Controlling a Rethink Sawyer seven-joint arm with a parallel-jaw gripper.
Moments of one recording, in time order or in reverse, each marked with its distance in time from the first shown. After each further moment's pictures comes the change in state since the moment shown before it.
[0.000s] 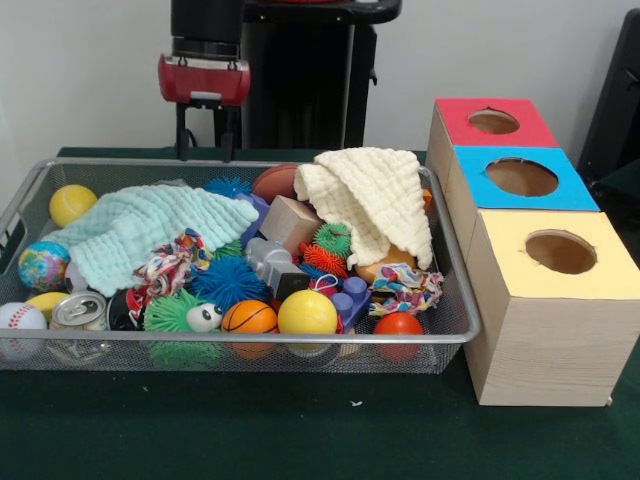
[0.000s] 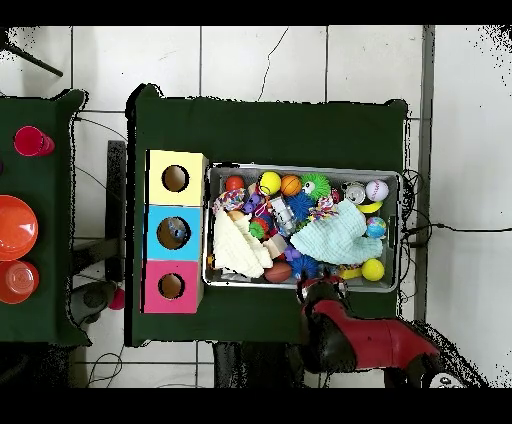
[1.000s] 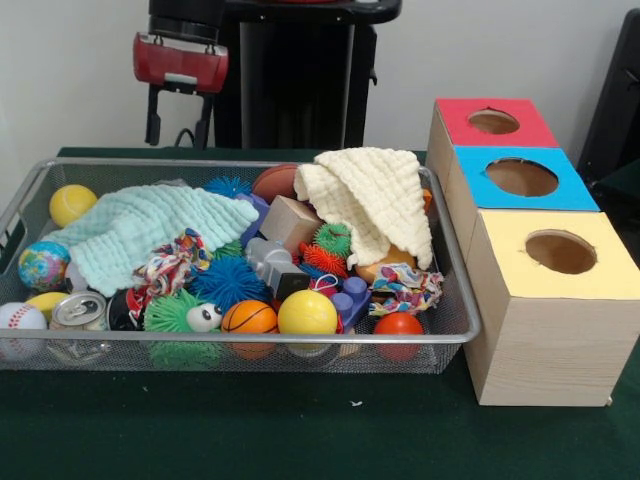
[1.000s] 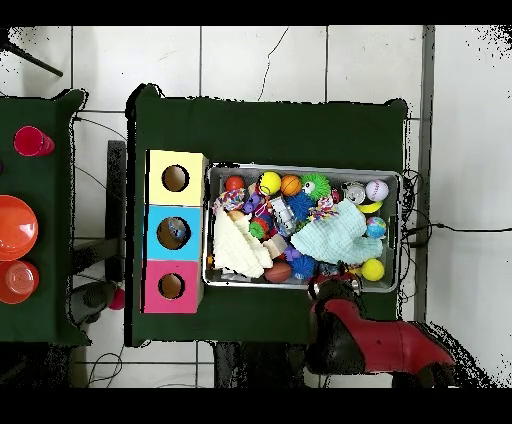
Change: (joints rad) arm 0.032 -0.067 -0.048 -0.024 0.000 0.006 0.000
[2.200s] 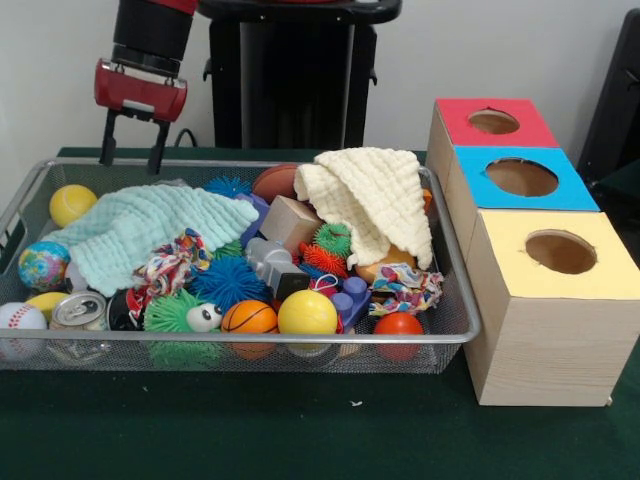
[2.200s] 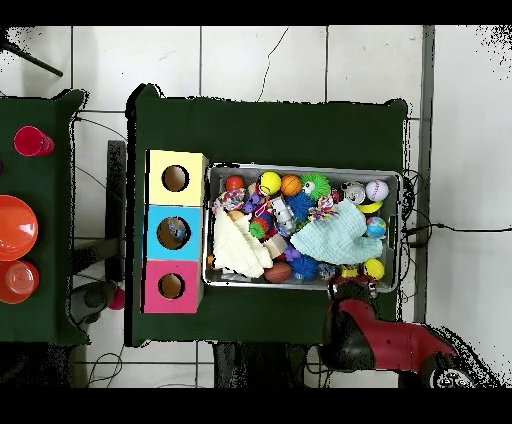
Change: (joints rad) arm 0.066 0.195 -0.203 -0.133 0.003 -0.148 0.000
